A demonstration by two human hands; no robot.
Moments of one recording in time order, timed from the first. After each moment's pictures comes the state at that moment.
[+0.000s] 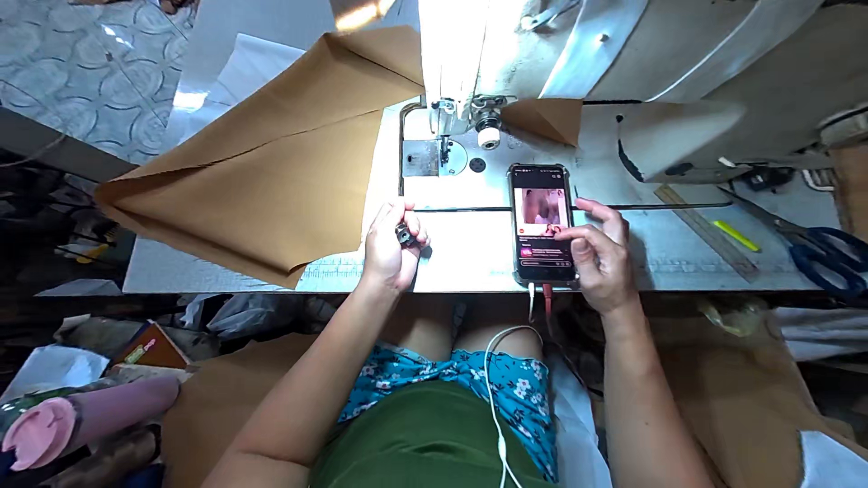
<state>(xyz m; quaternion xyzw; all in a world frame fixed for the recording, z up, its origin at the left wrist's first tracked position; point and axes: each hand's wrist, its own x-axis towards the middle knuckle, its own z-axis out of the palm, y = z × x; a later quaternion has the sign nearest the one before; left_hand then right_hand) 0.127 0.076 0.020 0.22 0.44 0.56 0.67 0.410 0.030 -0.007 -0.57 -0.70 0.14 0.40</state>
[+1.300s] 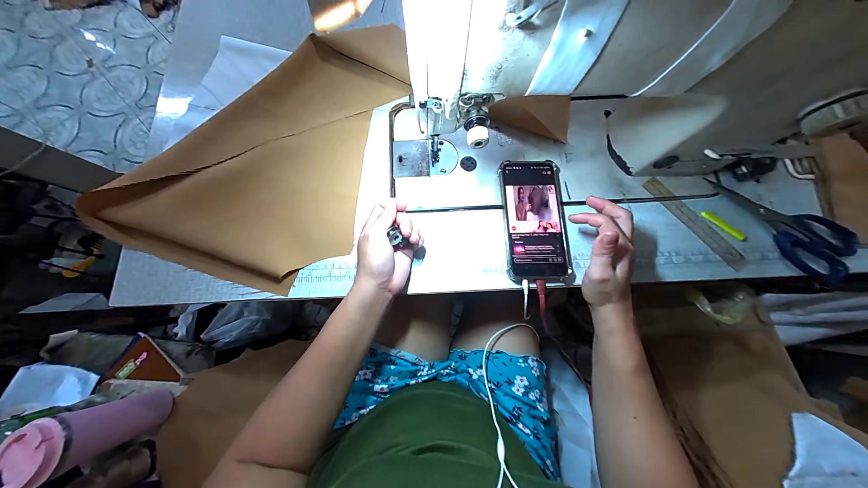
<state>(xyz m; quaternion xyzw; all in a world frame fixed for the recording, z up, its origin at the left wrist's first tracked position) 0.125 0.075 0.018 0.23 0.42 0.57 0.67 0.409 0.026 -0.013 -0.61 -0.62 0.14 0.47</state>
